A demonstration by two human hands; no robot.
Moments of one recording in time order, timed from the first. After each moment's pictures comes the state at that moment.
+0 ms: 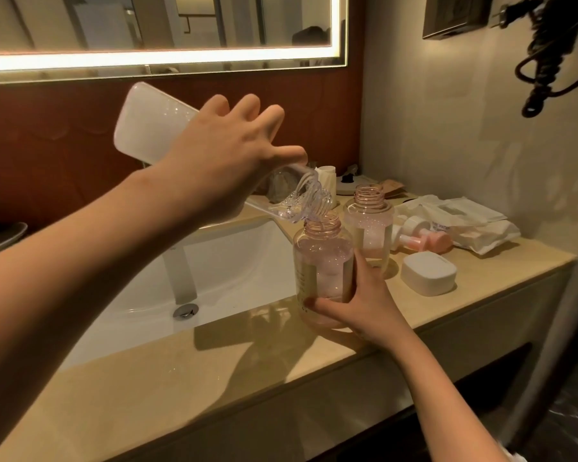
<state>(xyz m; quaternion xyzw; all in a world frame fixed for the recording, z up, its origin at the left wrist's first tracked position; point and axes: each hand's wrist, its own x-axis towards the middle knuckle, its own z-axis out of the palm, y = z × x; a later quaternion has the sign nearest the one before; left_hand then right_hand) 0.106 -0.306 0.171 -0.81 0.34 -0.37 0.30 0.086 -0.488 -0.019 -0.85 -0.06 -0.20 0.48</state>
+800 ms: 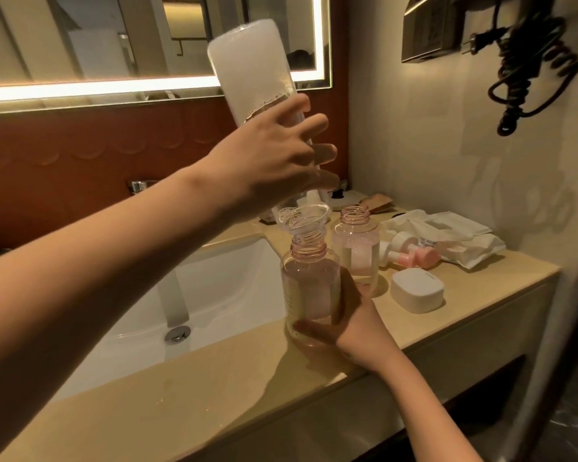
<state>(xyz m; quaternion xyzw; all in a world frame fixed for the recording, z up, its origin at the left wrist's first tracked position) 0.113 -0.344 0.192 -0.62 0.41 -0.50 0.44 0.079 -0.485 -0.013 -0.83 -0.06 -0.19 0.51</state>
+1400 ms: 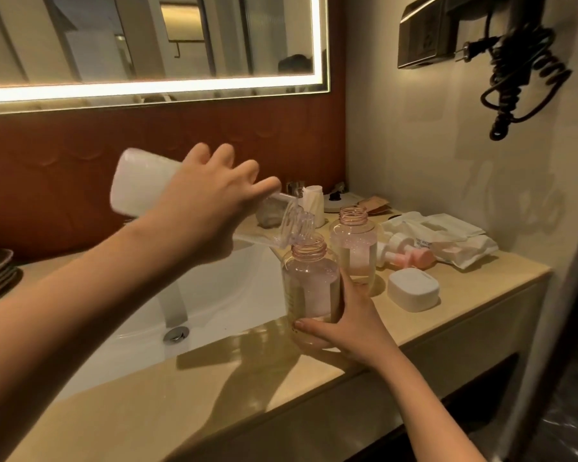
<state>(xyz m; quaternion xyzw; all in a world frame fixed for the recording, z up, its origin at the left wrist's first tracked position) 0.106 -0.303 0.160 -0.82 0.33 -0.37 0.29 0.081 -0.487 -0.017 -0.85 -0.06 -0.20 0.48</state>
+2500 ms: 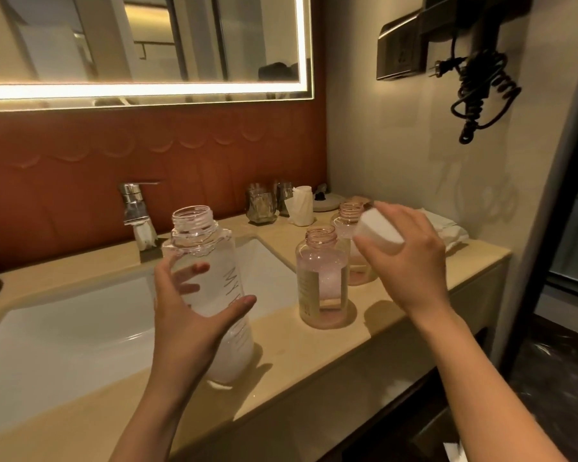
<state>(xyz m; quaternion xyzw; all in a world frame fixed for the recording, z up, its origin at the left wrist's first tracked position) 0.072 -0.241 0.036 -0.76 0.17 -0.19 -0.60 0.039 -0.488 0.051 -0.81 0.08 -0.50 0.31</state>
